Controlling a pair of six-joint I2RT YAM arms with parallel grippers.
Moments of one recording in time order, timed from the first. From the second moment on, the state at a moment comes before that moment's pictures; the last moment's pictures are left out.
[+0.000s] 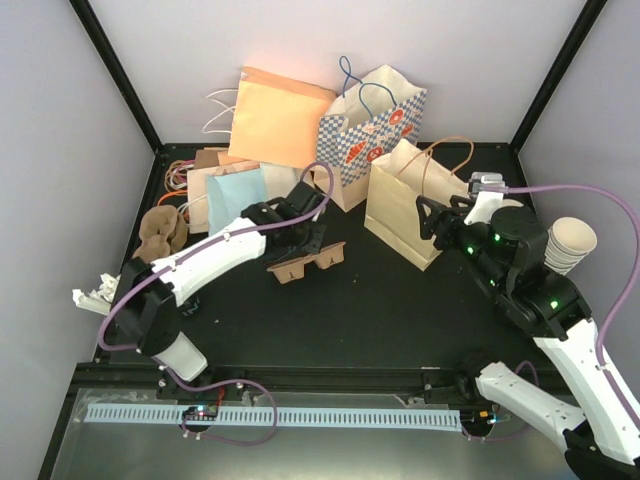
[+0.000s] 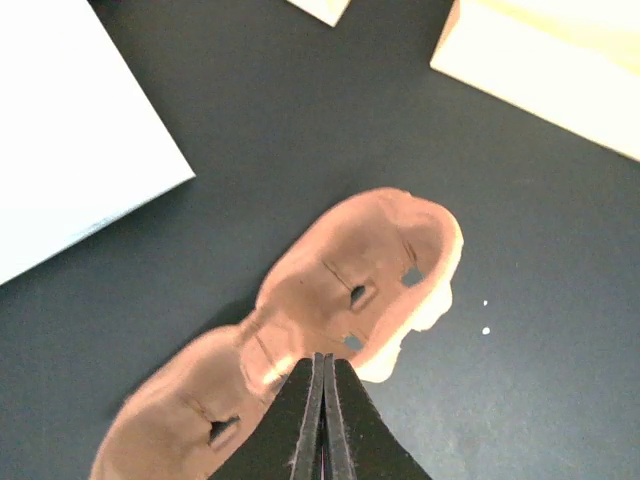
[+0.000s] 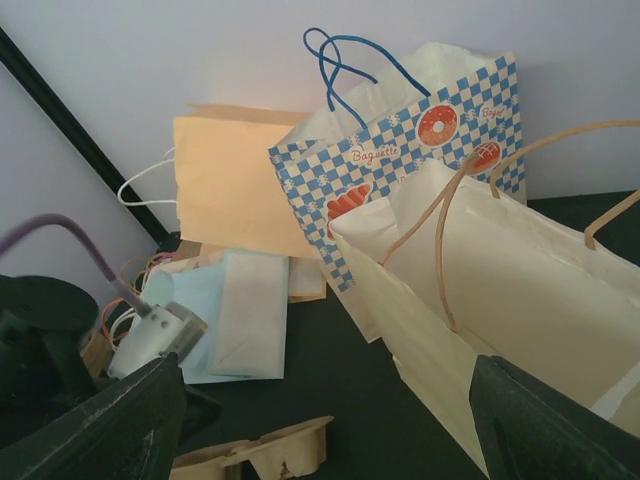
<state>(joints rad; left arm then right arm) -0.75 1.61 1.31 -0.73 -0.14 -0.39 0.57 0.78 1.17 -0.64 0.17 0.41</state>
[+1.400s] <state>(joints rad) -0.81 1.54 1.06 -0.59 0.00 -0.48 0.57 0.89 1.14 -0.62 0.06 0.44</state>
